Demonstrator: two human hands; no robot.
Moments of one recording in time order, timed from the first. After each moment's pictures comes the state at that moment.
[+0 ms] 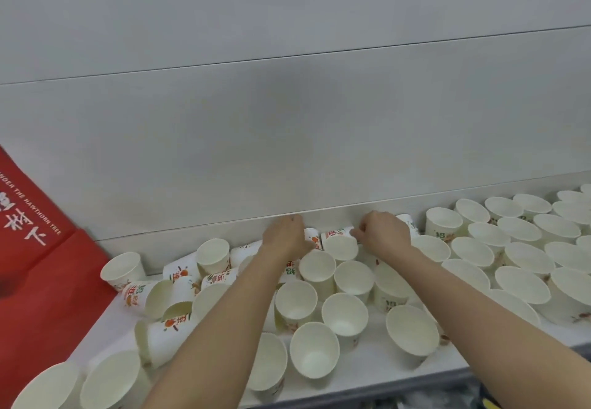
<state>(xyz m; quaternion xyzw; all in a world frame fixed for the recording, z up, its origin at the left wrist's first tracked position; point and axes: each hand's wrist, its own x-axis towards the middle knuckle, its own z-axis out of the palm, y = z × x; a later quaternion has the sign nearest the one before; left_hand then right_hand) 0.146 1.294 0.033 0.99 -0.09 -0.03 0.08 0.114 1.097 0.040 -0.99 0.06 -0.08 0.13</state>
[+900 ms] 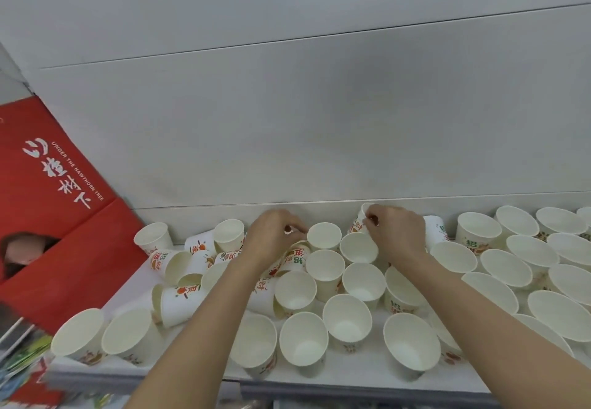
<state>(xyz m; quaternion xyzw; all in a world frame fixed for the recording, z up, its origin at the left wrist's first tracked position) 0.096 1.332 0.041 0.96 -0.08 0.09 0.26 0.125 1.091 0.027 -0.95 -0.07 -0.26 0.13</state>
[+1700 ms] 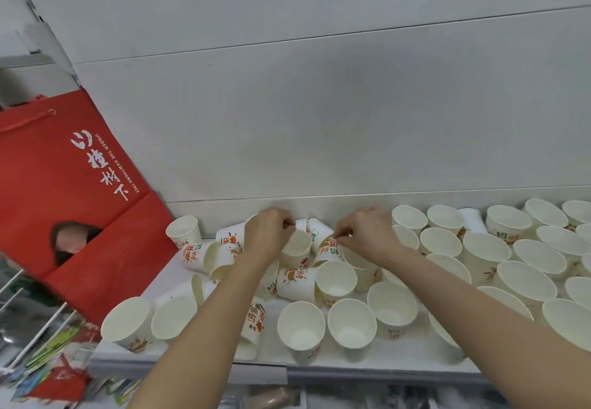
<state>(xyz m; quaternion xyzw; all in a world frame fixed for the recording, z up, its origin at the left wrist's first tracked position) 0.089 1.401 0.028 0.98 0.00 0.13 0.16 0.097 1.186 0.036 -0.95 -0.24 -0.11 0.15</state>
